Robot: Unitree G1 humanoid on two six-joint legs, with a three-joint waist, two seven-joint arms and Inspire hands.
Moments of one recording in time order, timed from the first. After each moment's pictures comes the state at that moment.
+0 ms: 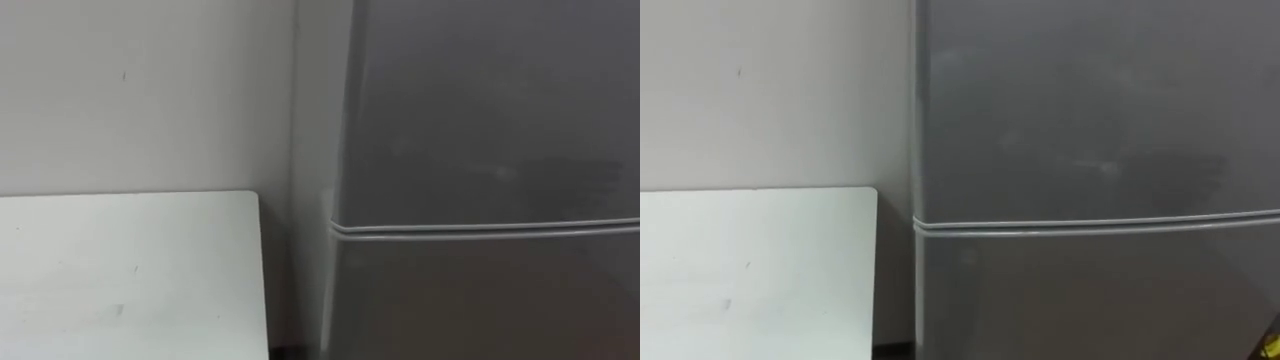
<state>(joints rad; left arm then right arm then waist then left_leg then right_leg) 0.32 0.17 0.16 1.00 0.14 0.06 0.26 0.15 -0.32 -0.49 0.13 0.49 -0.06 -0.72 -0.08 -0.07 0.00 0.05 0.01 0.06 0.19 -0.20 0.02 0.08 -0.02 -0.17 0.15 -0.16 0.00</state>
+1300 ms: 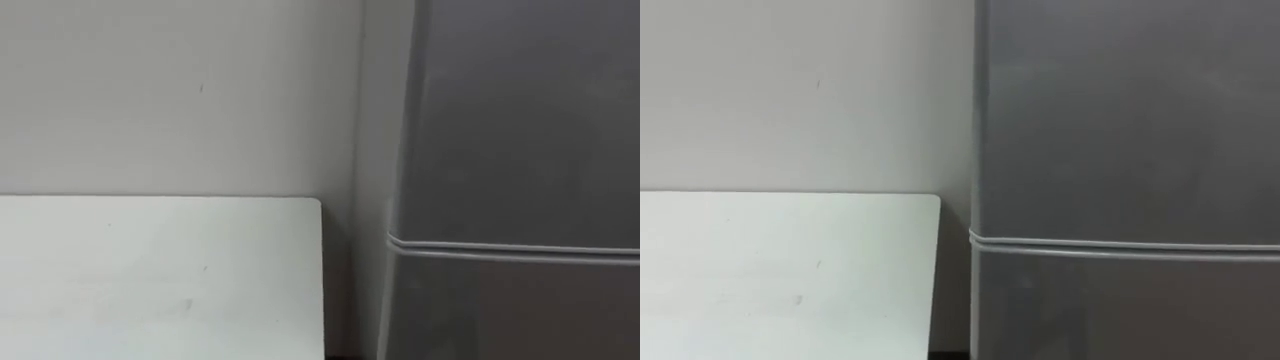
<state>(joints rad) 0.25 0.14 0.09 1.10 0.08 0.02 0.22 0.13 -0.19 0.07 1.18 0.31 0.00 -0.05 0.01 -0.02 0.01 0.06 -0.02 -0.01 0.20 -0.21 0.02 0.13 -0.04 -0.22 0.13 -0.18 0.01</state>
